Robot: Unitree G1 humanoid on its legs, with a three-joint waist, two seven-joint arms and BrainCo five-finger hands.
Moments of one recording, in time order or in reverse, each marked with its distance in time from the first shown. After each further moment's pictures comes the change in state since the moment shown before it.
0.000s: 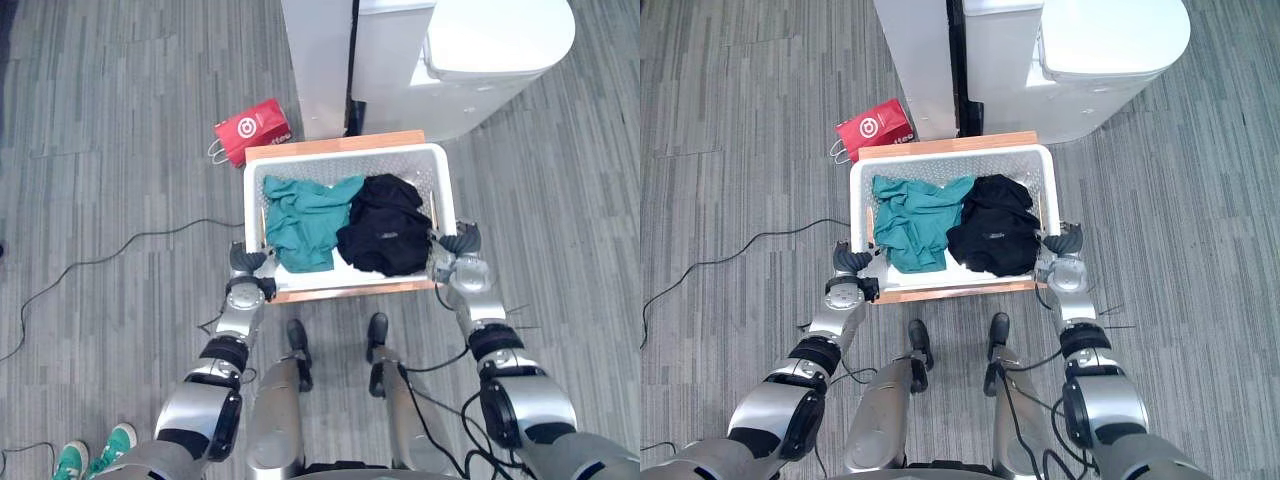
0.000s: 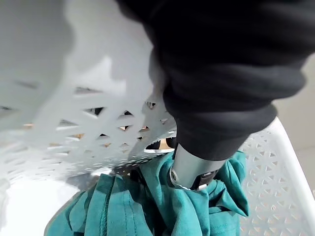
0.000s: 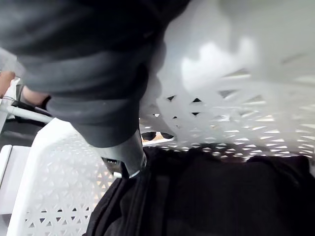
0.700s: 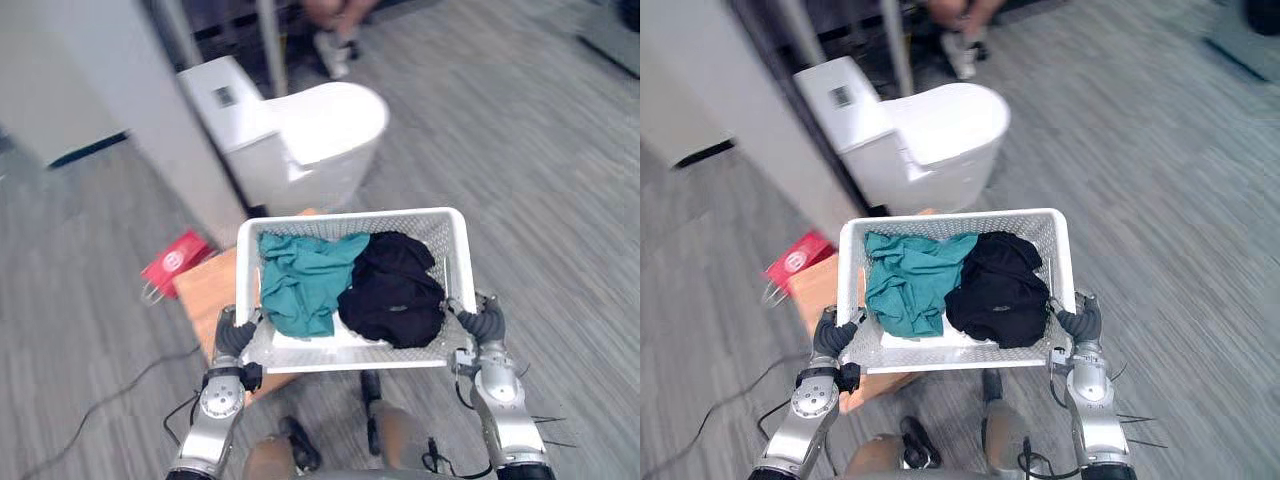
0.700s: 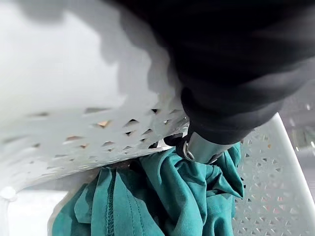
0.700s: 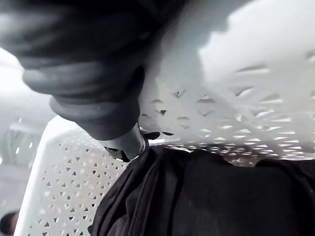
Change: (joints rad) left arm 0.555 0.021 -0.029 -0.538 0.101 0.021 -0.072; right arm 0.559 0.097 -0.032 -0.486 -0.072 -0.007 0.119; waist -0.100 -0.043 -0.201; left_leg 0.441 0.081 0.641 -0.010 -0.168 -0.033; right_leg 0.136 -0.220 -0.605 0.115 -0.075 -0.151
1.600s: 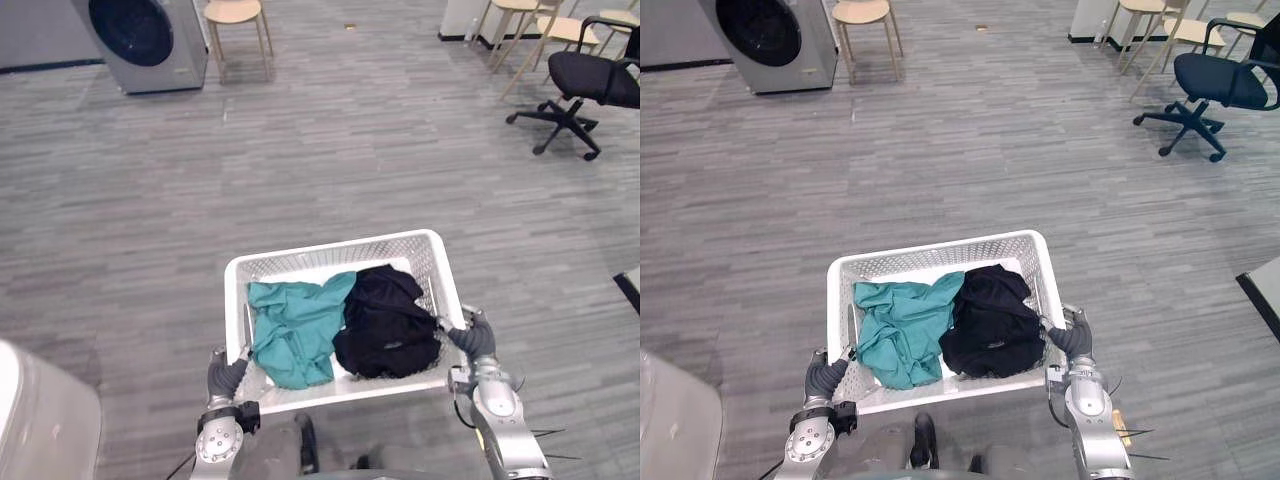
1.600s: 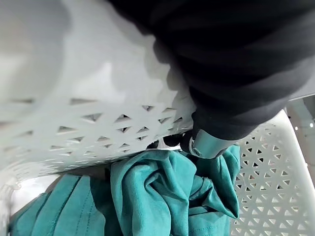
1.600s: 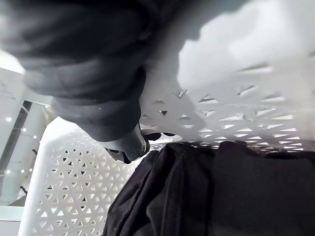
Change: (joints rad) left arm 0.180 -0.138 0.107 -0.058 0.018 0.033 -0.040; right arm 0.023 -0.040 0.045 0.042 -0.016 0.006 0.059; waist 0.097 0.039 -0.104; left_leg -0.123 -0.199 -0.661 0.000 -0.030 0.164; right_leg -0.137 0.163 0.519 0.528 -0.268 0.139
